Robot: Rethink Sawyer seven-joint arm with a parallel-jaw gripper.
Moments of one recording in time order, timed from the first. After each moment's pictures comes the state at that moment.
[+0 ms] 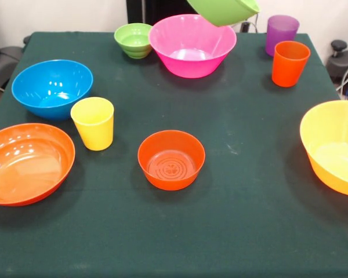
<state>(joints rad) -0.27 -1.13 0.10 2.05 -0.42 0.51 1.96</state>
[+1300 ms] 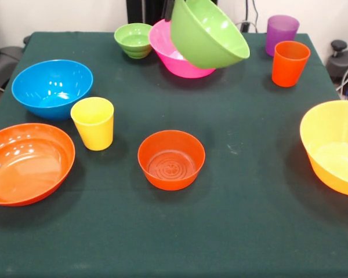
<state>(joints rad) -0.26 -0.91 0.08 1.76 -0.41 0.59 1.96</state>
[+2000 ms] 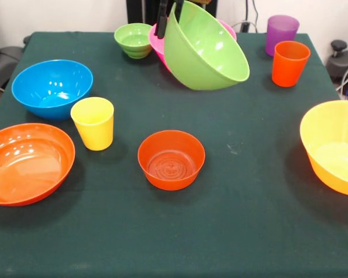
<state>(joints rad) -0.26 -0.81 0.08 1.55 -0.36 0.73 1.96</state>
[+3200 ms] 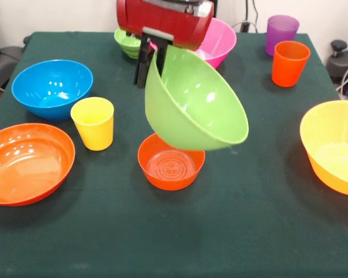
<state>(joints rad) -0.25 -0.61 0.09 1.15 -0.33 0.84 1.96</state>
